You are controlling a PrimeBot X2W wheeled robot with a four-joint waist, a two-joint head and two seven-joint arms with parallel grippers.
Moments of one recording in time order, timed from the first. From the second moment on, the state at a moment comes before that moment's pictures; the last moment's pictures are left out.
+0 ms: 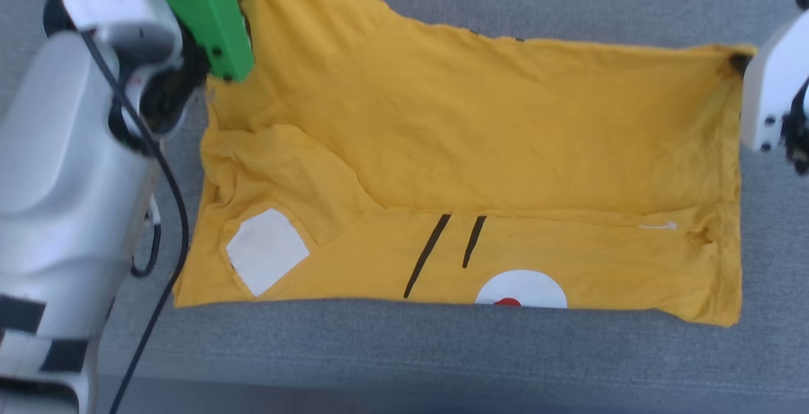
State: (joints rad) left arm -0.97 0.42 -0.45 0.27 -0.81 0.02 0.50; right arm -0.72 -0.35 -0.02 0.20 0.26 0.13 0.90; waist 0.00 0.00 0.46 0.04
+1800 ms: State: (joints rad) left arm -0.28 0.52 -0.29 0.03 -0.71 0.22 -0.13; right arm -0.19 -0.32 -0.19 0.08 0.43 0.13 0.91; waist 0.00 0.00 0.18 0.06
